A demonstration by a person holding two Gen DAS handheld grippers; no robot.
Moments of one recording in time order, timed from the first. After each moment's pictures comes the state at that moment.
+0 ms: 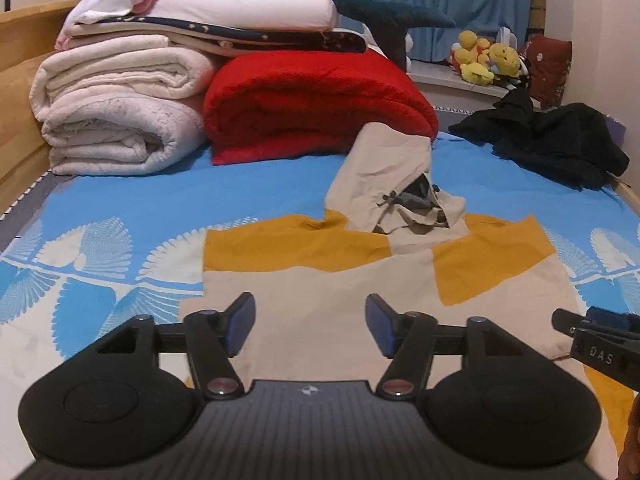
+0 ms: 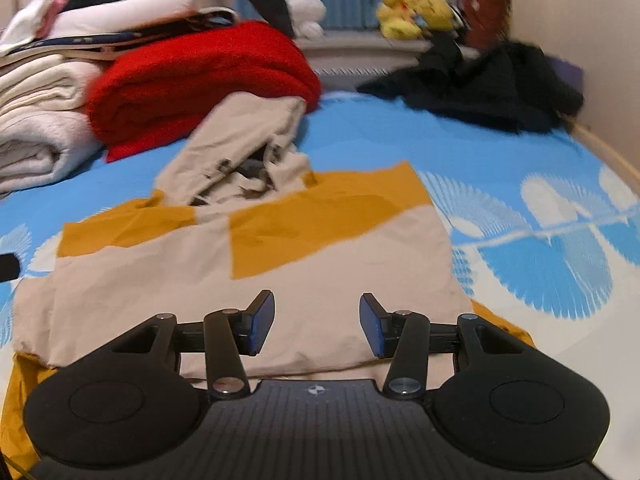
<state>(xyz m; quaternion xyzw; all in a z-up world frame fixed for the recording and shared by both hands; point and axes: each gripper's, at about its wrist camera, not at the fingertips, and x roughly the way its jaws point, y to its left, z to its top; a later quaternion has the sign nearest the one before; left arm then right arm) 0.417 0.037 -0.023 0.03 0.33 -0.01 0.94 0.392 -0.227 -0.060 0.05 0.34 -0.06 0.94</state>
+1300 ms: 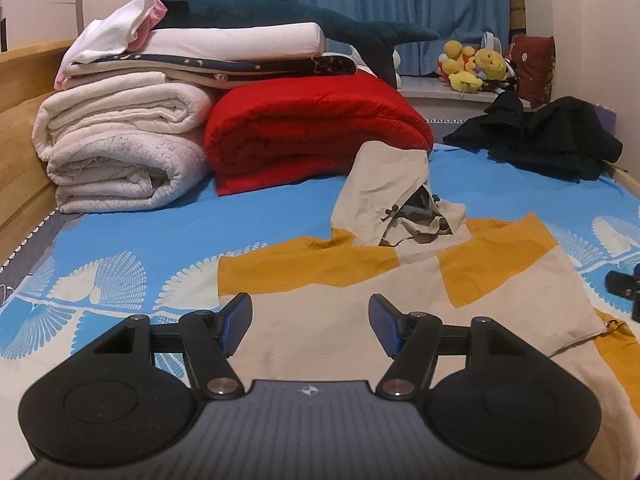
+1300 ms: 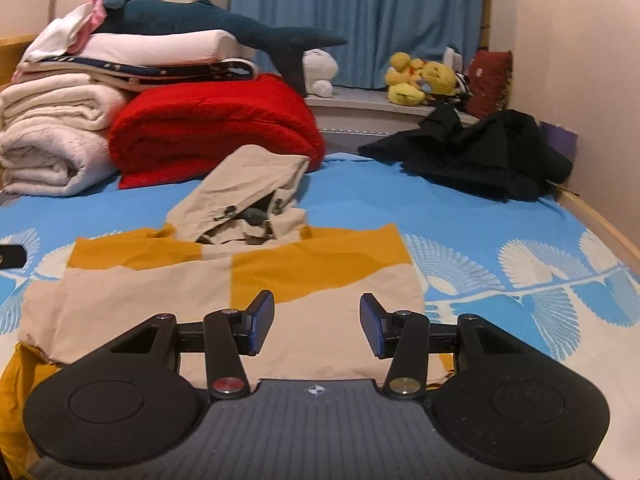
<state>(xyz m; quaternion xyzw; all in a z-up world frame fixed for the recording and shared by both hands) 0.400 0.038 -0.025 0.07 0.29 -0.01 0.95 0.349 -0.237 -0.034 0.01 0.27 -0.07 0.96</state>
